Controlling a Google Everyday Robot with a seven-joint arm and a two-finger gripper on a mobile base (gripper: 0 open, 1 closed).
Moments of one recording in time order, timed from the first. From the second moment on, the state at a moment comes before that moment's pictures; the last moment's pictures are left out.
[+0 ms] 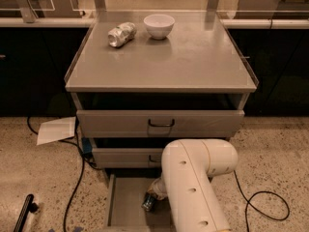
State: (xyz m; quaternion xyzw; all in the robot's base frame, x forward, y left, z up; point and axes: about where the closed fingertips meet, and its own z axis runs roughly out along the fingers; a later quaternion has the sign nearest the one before) arm 0.594 -0.004 0.117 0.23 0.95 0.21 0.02
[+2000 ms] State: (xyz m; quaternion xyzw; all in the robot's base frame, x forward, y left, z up) arm 0.497 0.025 0.166 0.10 0.88 0.46 0.03
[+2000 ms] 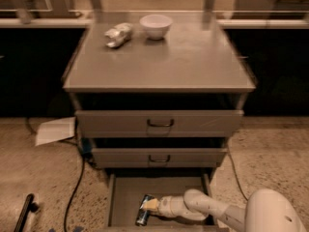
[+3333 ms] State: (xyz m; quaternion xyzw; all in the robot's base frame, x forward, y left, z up) arm 0.489 -0.063 0.257 0.10 0.85 0.49 0.16
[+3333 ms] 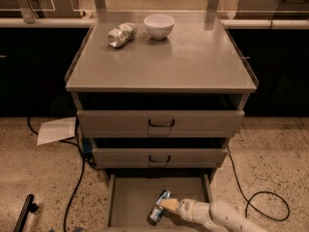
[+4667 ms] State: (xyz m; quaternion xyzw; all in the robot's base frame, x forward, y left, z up) arm 0.467 -0.025 0.392 0.07 0.88 0.43 0.20
